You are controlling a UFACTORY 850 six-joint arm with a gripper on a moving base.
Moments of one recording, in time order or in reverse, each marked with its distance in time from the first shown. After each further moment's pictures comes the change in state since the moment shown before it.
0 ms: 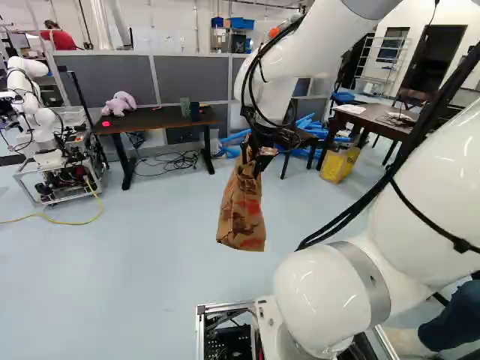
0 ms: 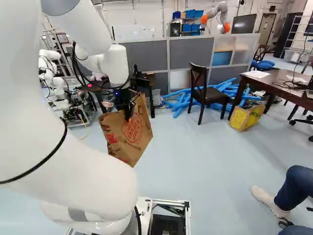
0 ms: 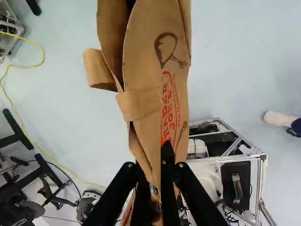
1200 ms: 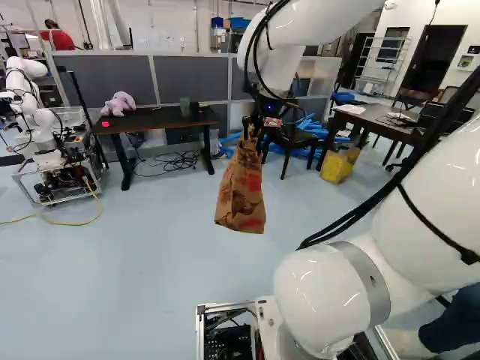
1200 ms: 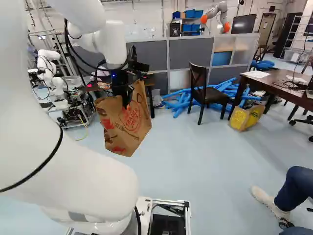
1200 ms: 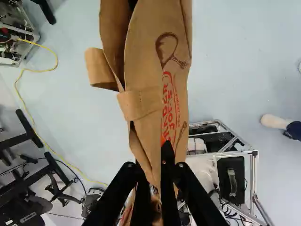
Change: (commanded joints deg) arm -0.9 2.0 -7.4 0.0 -7.9 0.0
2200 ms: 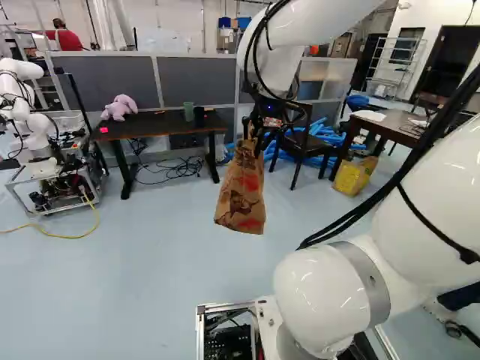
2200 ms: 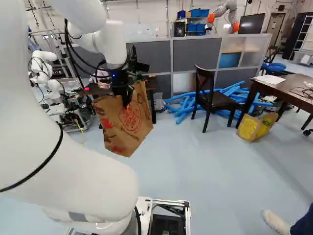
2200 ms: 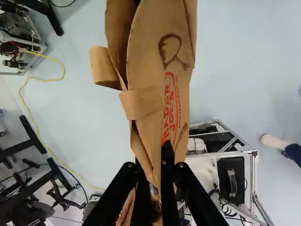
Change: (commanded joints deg) arm 0.0 0.0 0.0 0.0 0.0 0.0
